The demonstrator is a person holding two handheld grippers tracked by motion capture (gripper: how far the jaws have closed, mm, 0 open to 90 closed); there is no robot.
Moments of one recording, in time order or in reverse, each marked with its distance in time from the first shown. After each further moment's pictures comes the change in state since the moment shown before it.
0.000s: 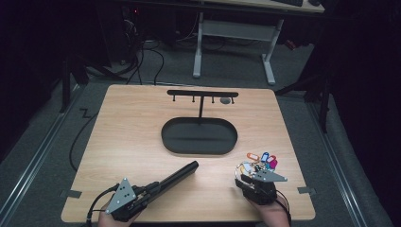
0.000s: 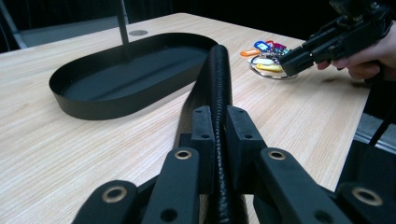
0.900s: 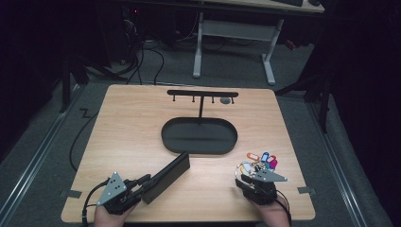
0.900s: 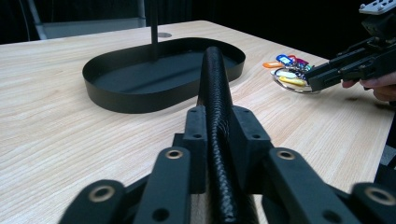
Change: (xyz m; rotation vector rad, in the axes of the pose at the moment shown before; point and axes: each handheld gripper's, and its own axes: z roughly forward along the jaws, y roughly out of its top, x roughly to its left) left arm 0.021 -0.008 -0.003 -0.031 0.049 -0.084; right arm 0.000 0.000 0.000 0.004 -0.002 0.000
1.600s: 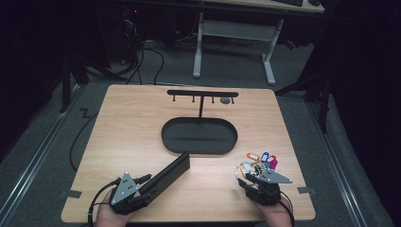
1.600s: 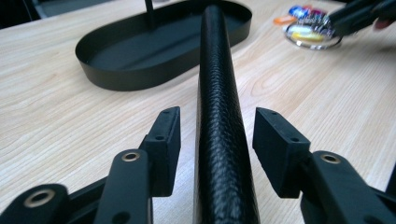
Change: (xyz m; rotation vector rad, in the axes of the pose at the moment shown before) left arm -0.011 0.006 0.015 0.180 0.050 0.119; right arm -0.002 -0.001 -0.012 -0.037 -0.040 0.015
